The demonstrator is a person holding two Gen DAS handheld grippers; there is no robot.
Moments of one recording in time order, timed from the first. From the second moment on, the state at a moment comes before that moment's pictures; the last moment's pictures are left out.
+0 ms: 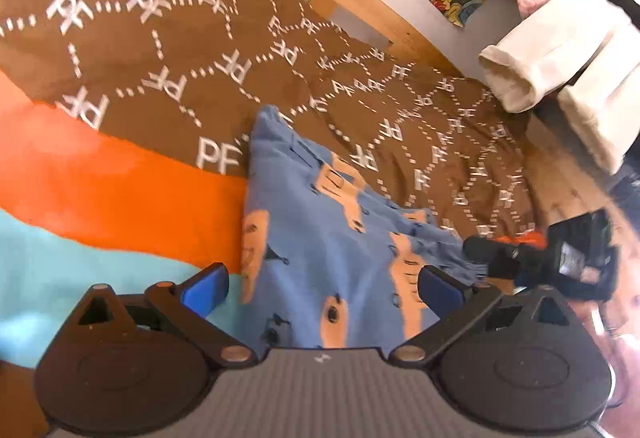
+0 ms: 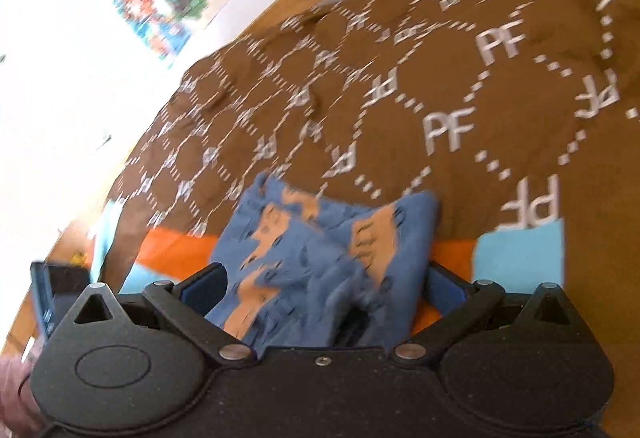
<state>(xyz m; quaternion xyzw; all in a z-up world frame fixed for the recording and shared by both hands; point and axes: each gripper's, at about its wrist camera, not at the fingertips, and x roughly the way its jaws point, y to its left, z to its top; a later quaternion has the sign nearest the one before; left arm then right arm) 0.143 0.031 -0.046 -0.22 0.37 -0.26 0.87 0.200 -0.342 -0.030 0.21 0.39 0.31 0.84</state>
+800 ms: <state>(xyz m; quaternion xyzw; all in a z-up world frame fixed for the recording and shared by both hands) 0.142 0.015 -0.041 -0.14 0.42 -0.23 0.87 0.148 -0.325 -0.028 0.23 0.39 0.17 0.87</state>
